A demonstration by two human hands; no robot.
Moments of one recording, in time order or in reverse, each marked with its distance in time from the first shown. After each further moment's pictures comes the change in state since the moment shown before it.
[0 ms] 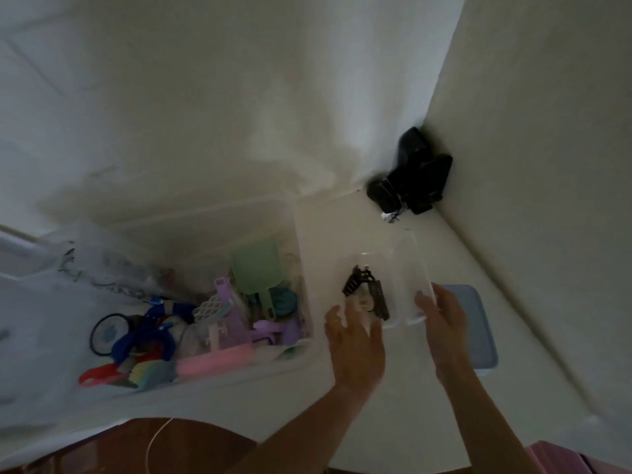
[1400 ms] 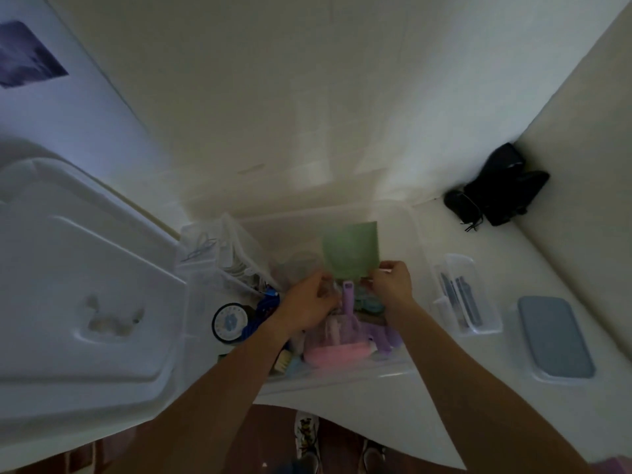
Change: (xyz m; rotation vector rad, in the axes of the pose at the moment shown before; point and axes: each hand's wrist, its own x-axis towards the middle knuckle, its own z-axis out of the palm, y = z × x) left_hand 0.097 -0.168 -0.261 -0.166 -0.361 0.079; right_hand -0.058 -0.068 0.270 -0.121 -0.095 0.224
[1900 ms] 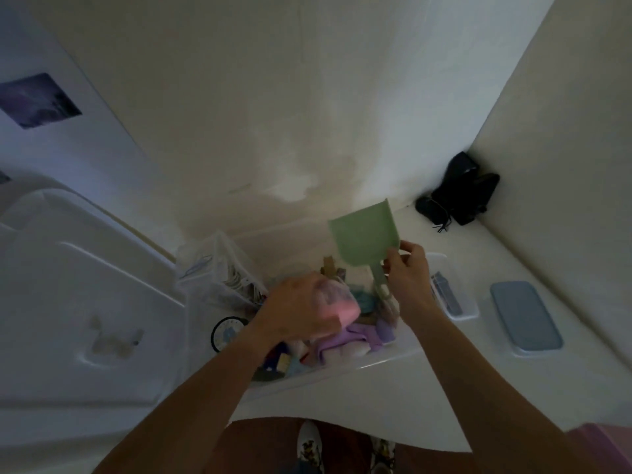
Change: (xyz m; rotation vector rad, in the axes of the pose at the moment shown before) left_hand -0.056 0.034 -0.035 0.521 0.061 0.387; right_hand -0.066 -0.041 -0.049 0.138 0.163 -0.295
